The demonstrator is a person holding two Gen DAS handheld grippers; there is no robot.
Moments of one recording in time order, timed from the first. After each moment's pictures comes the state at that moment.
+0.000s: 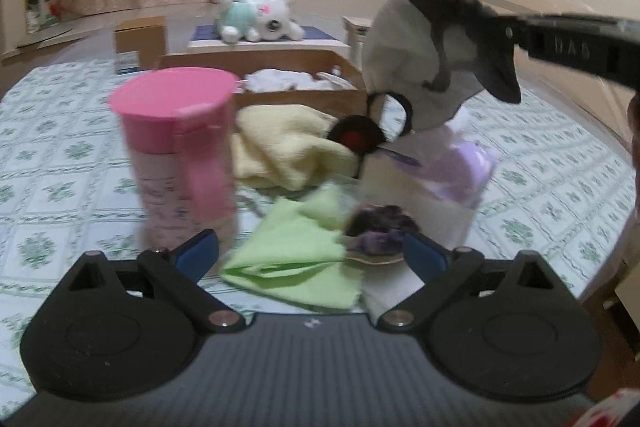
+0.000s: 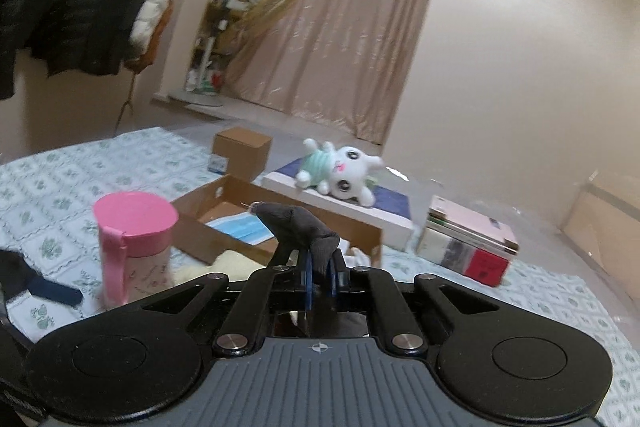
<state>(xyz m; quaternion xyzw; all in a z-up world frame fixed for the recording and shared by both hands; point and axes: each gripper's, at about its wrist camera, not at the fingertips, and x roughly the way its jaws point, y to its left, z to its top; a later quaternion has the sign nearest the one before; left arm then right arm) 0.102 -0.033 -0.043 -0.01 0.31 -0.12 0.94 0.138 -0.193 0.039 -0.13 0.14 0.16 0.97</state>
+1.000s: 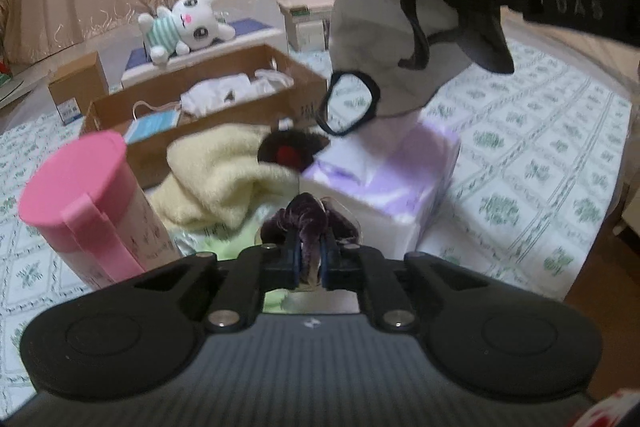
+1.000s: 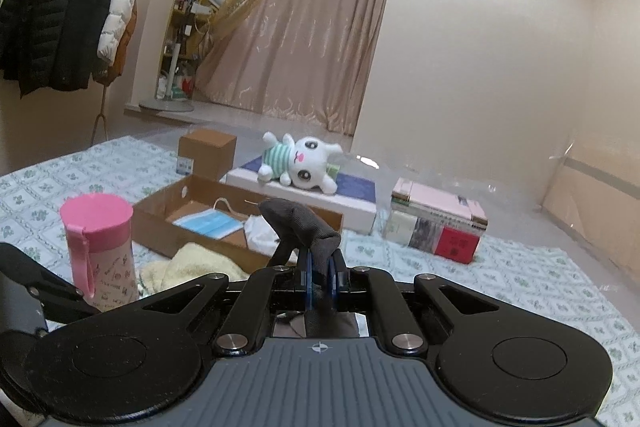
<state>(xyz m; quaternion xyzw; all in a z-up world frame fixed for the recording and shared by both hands) 0.136 -0.087 -0.028 0.09 0.33 -0.18 0.92 0.134 -0.238 0.049 -0.10 0.14 0.14 0.98</state>
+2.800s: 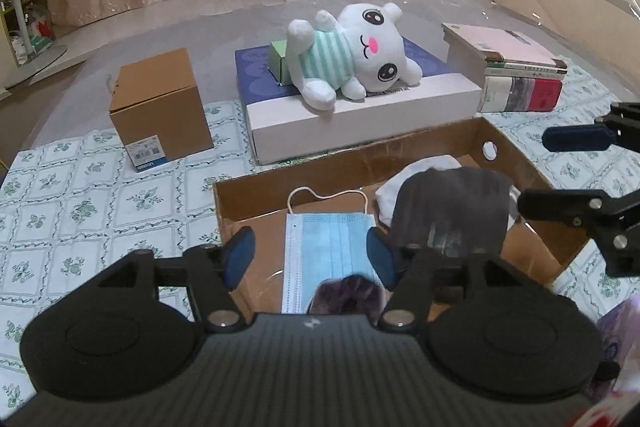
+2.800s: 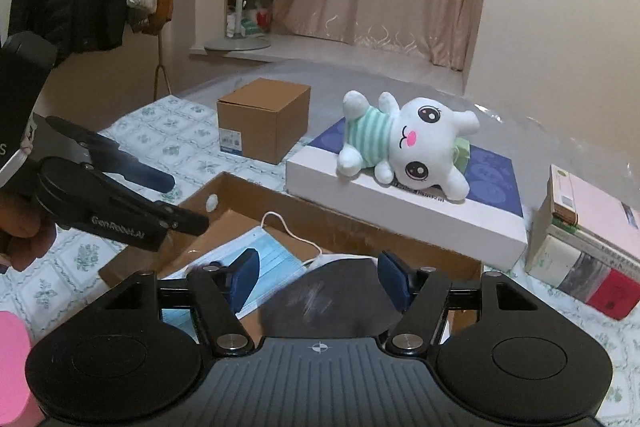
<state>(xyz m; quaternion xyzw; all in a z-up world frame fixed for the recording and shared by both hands) 0.428 0.067 0.013 0.06 0.36 -0.09 0.93 0.423 -0.132 0.041 -0.09 0.27 0.28 0.92</state>
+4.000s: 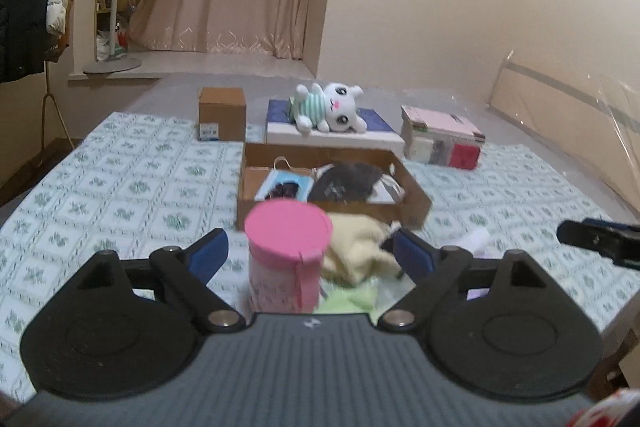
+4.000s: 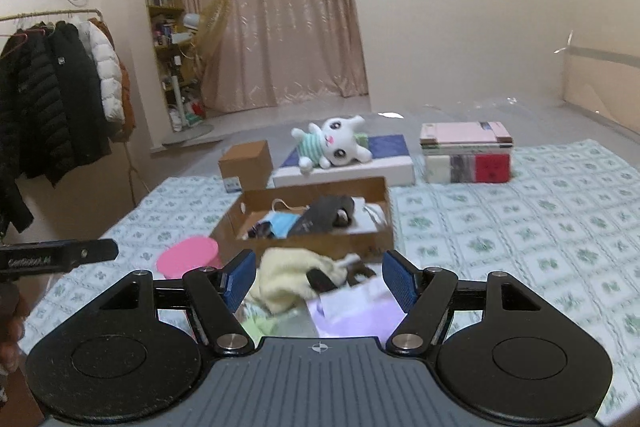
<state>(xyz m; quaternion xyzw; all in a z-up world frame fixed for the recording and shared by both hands) 0.045 0.028 0.087 -0.05 0.24 -0.03 0.97 0.079 -0.255 0.098 0.07 0.22 0.17 0.96</state>
